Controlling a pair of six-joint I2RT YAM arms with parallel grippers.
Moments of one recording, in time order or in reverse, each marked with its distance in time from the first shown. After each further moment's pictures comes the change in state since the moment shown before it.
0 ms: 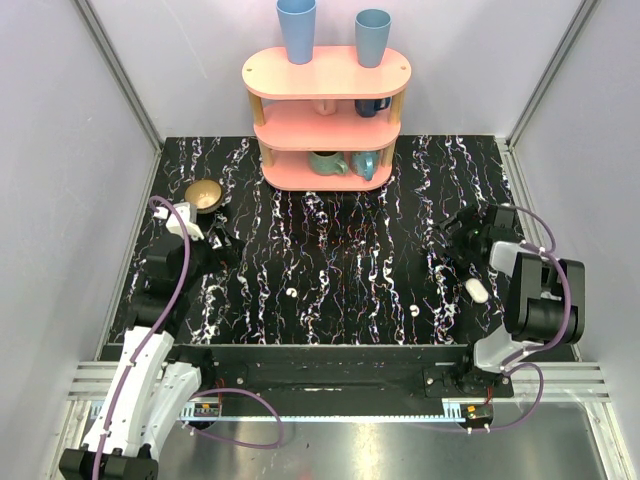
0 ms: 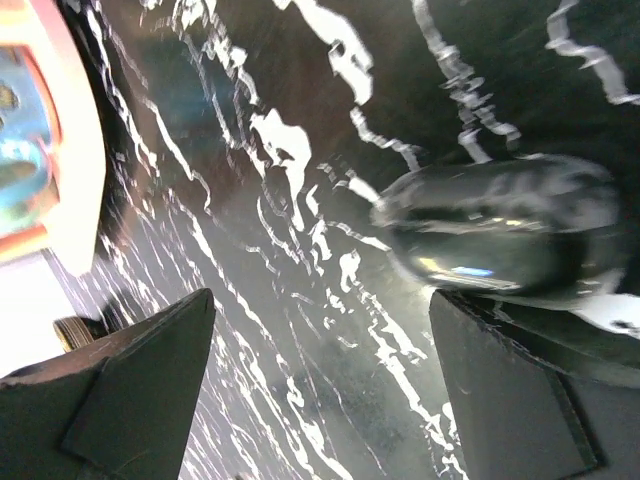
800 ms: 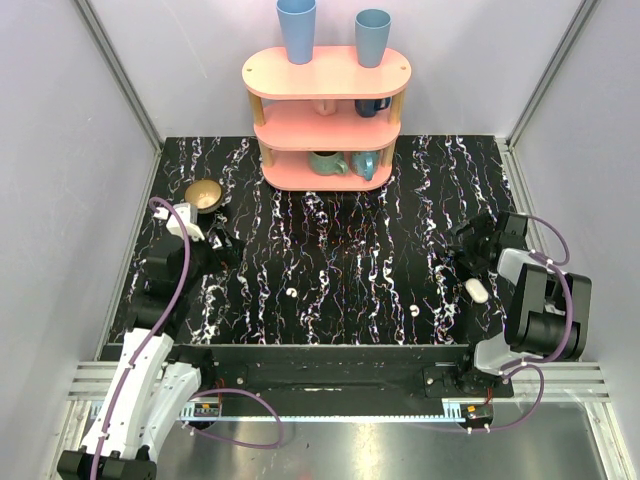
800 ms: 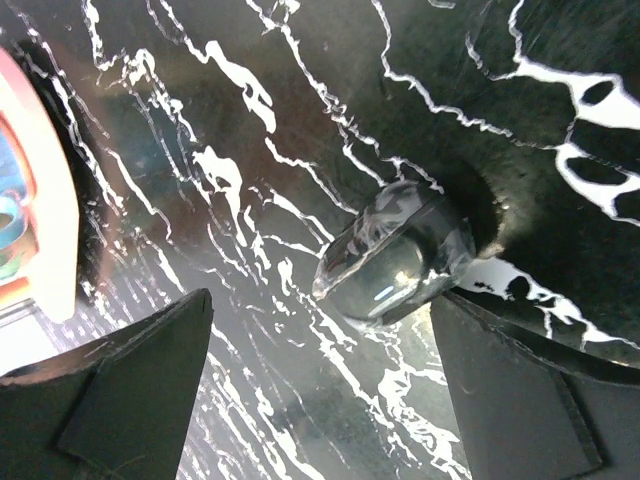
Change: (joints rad) left arm -0.018 -0.013 0.000 0.000 -0.014 0.000; right arm -0.054 -0.072 -0.018 -0.116 0.087 -0.067
